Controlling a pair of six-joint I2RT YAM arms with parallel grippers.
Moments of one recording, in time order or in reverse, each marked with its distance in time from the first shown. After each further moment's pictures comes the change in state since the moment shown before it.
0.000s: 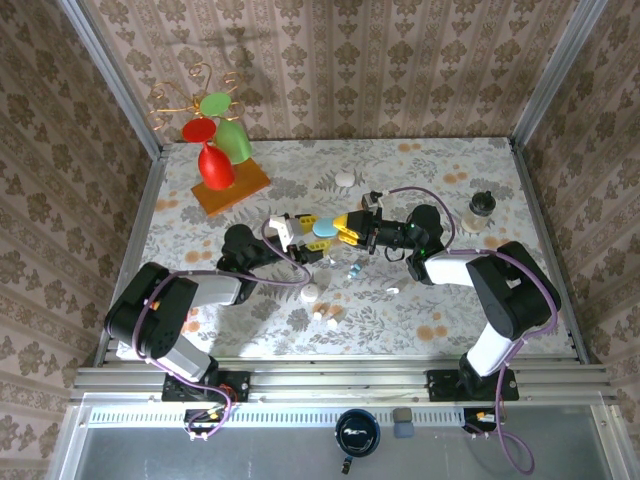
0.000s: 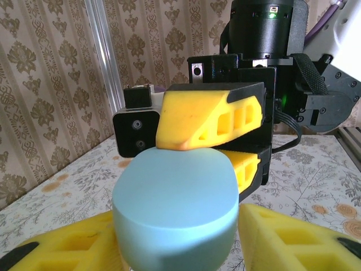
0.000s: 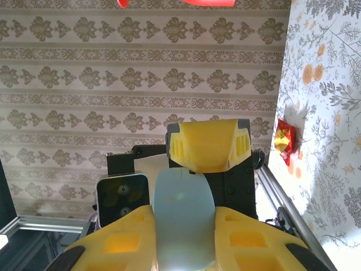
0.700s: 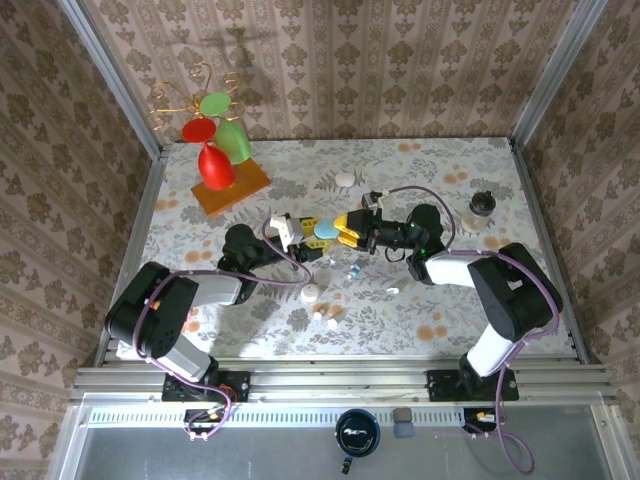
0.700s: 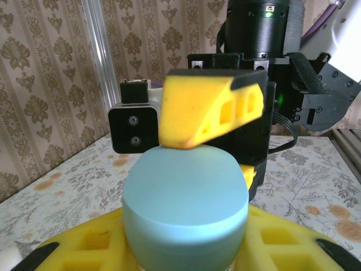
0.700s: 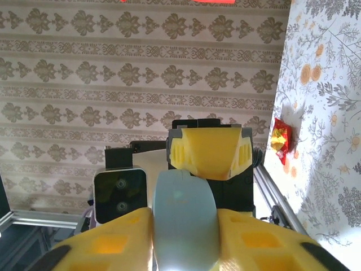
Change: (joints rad) left arm -0.004 0.004 0.001 -0.002 0.012 -0.016; right arm -0.002 -0.018 0.000 -0.044 -0.007 -0.073
